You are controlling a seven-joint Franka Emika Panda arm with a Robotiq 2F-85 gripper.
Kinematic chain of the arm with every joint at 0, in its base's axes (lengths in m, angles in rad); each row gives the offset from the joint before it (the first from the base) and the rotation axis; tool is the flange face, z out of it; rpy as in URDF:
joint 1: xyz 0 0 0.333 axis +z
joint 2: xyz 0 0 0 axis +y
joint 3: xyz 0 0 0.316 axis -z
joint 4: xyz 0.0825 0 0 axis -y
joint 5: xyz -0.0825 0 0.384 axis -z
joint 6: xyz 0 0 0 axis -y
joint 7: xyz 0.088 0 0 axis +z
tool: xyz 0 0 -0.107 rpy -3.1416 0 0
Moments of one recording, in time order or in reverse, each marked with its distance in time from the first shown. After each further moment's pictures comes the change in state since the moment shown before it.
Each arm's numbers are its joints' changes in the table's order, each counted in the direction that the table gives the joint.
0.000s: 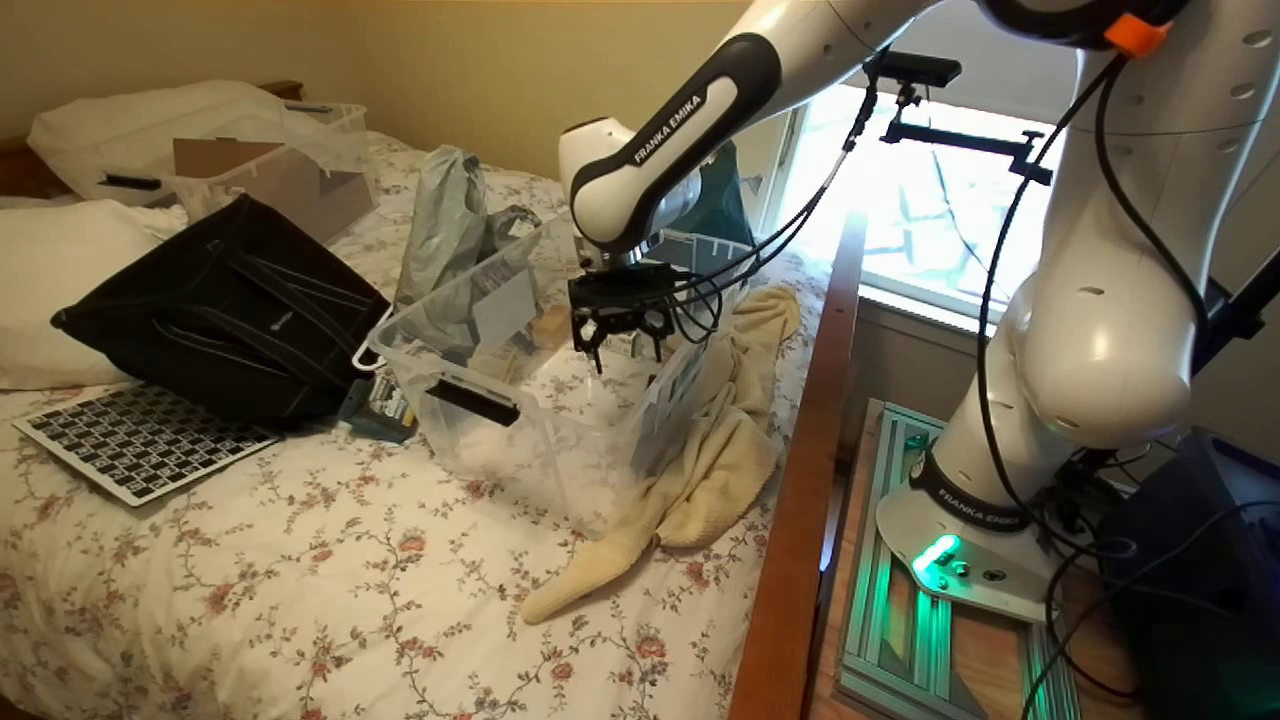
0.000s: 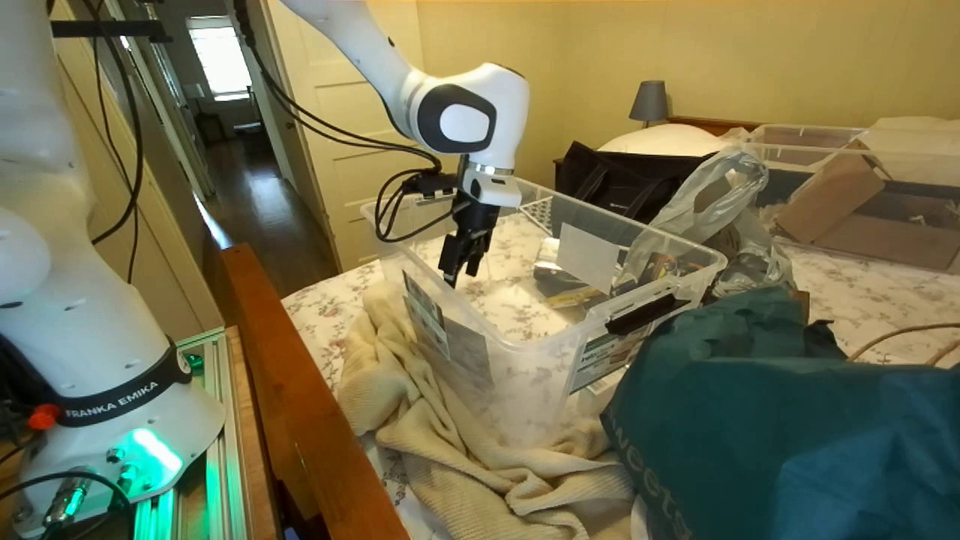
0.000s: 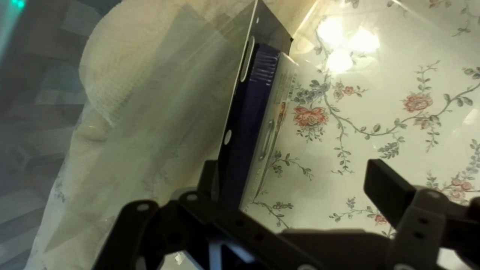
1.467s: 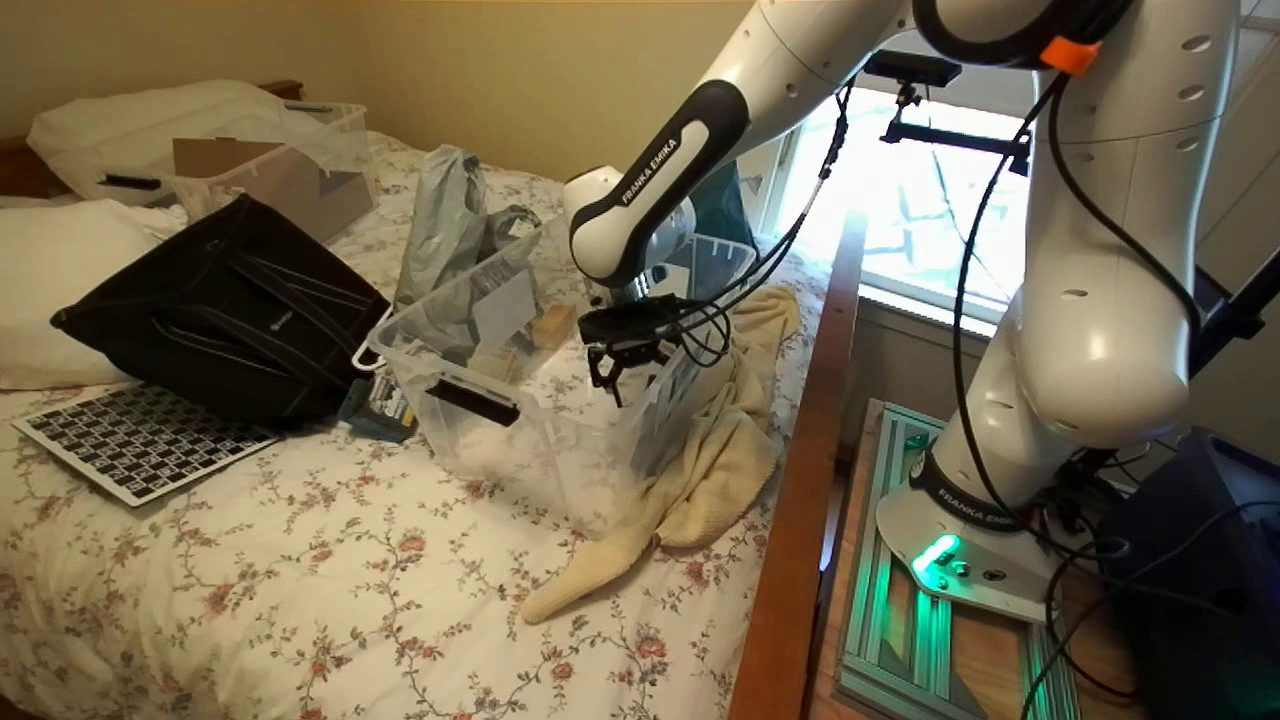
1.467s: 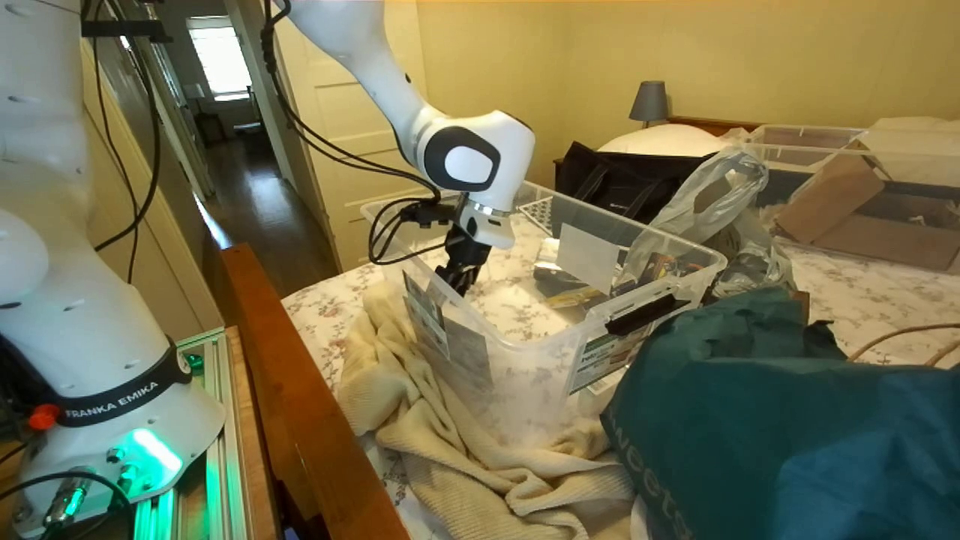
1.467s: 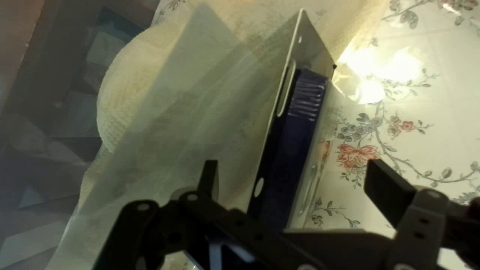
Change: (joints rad) arm -0.012 0.109 0.002 0.003 -0.040 -0.038 0.025
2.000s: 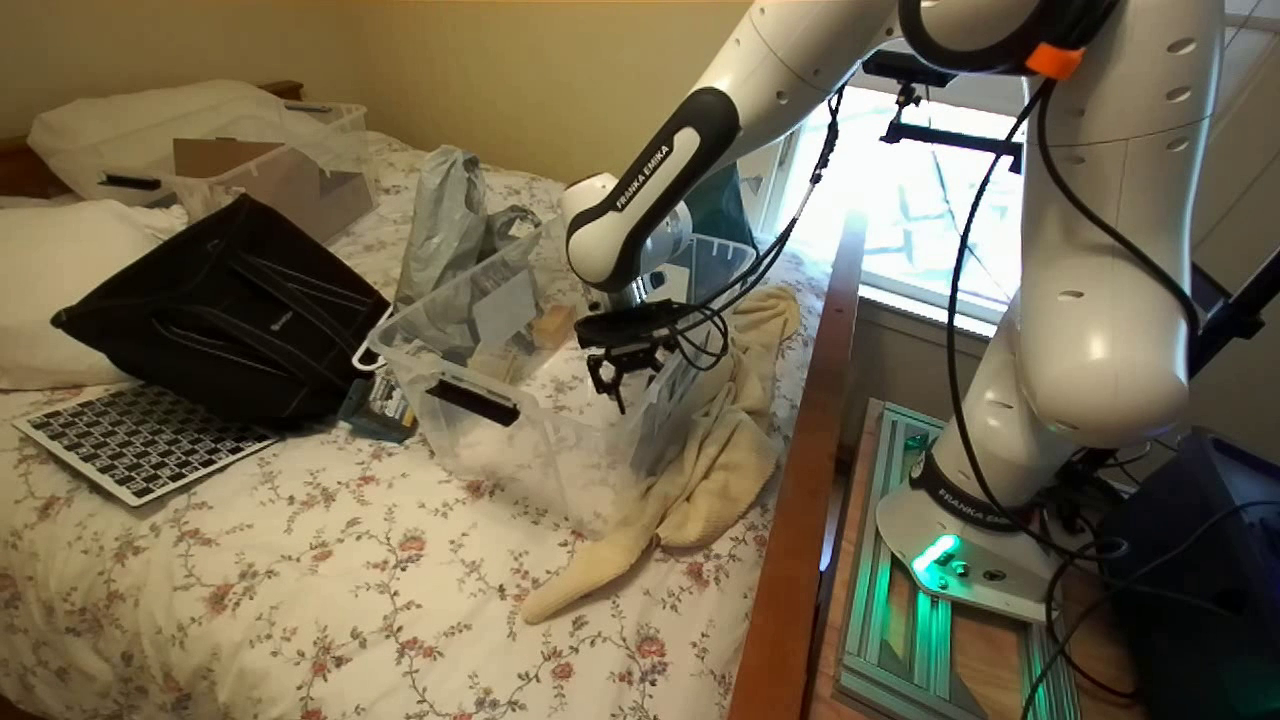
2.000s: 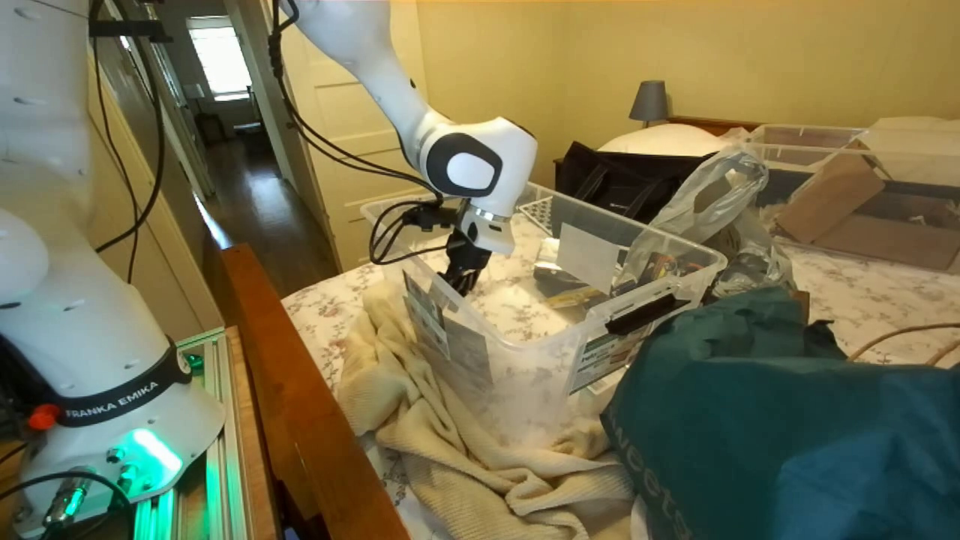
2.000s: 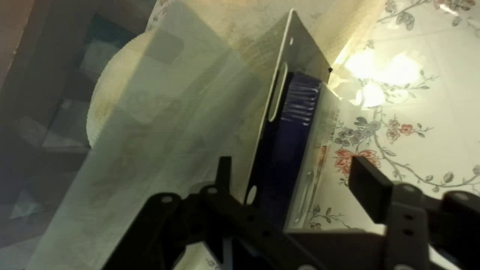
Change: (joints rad) arm 0.000 0.028 0.000 0.014 -0.024 0.000 0.001
